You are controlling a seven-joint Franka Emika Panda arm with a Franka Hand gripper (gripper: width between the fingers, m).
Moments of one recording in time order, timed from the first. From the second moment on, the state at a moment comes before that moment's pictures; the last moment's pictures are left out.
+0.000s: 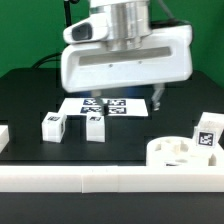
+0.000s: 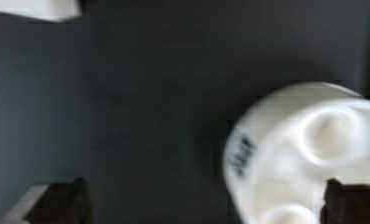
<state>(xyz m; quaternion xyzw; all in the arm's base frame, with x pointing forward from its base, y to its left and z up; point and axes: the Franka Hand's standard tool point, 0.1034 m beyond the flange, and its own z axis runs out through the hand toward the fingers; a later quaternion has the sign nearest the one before) 0.549 -0.014 0.060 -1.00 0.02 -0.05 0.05</state>
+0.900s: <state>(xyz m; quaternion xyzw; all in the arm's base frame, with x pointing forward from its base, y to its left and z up) 0.522 -0.044 0.045 -0.98 0.07 0.17 0.06</state>
